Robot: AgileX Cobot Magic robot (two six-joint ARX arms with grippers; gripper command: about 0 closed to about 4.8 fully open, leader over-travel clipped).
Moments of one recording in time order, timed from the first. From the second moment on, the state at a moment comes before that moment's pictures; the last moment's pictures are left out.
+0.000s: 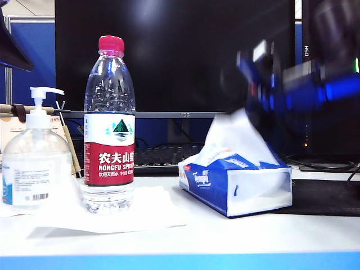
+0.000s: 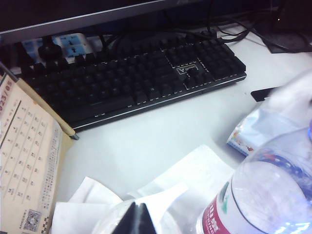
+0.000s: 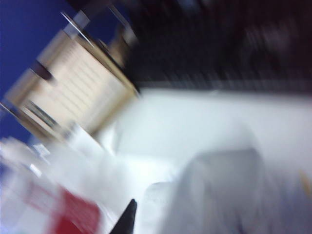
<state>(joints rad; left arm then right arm) -0.10 0.90 0.63 -0.15 0.40 0.10 0.33 1.59 0.63 0.74 -0.56 0.53</state>
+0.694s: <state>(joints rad) -0.10 0.90 0.63 -0.13 0.40 0.10 0.47 1.27 1.21 0.26 -0.66 0.62</state>
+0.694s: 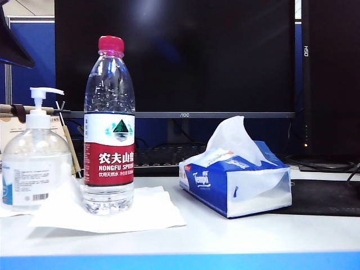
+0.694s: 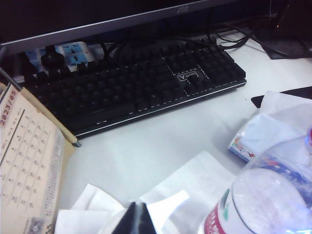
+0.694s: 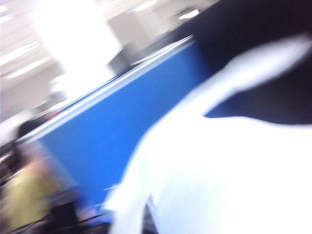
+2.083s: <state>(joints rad) -0.06 0.89 0.63 -0.10 0.33 0.10 0.88 1.59 1.21 0.24 -0.34 0.54</state>
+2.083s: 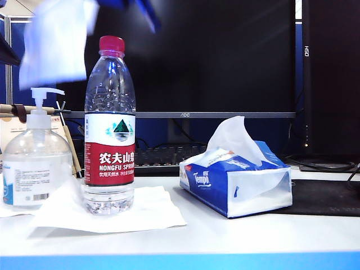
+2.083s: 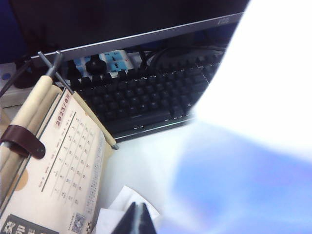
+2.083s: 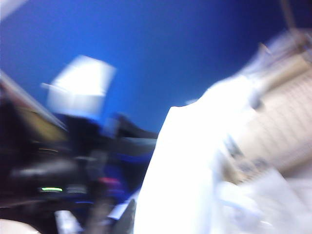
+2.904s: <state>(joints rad) -0.01 0.89 0.63 -0.11 0.33 0.10 0.89 1.59 1.16 0.14 -0.05 0.33</state>
